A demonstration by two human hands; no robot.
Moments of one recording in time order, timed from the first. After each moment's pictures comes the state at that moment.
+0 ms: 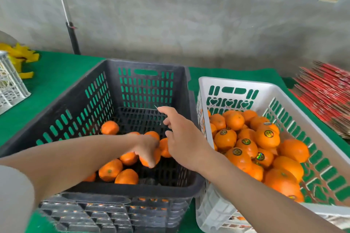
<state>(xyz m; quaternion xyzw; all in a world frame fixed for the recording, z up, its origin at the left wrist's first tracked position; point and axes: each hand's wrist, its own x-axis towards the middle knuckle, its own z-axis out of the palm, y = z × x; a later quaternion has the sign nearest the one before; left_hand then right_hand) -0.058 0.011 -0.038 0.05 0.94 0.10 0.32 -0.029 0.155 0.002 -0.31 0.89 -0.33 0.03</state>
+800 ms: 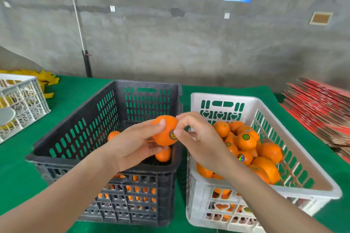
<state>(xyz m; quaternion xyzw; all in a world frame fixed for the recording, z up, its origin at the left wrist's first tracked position) 0.066 0.053 0.052 0.00 0.63 0.77 0.12 0.034 0.229 0.057 -0.37 0.79 -0.49 -0.05</state>
